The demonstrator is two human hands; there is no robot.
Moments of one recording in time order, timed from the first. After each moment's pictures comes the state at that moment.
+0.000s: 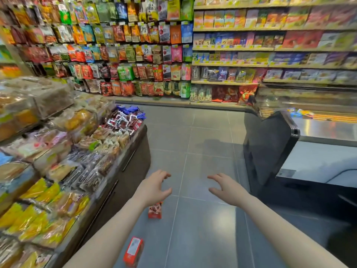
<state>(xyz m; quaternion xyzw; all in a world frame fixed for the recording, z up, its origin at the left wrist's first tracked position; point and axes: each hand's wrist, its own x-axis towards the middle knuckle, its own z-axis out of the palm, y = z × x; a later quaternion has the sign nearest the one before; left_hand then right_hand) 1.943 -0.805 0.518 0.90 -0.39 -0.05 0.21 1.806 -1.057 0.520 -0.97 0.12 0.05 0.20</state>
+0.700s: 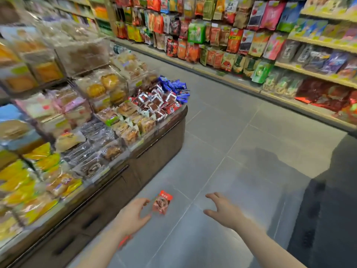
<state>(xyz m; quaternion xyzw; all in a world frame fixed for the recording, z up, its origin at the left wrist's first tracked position) 2.075 -0.866 0.385 0.95 -0.05 -0.16 0.25 2.101 -1.193 0.400 -0.94 -0.07 0.25 0.21</state>
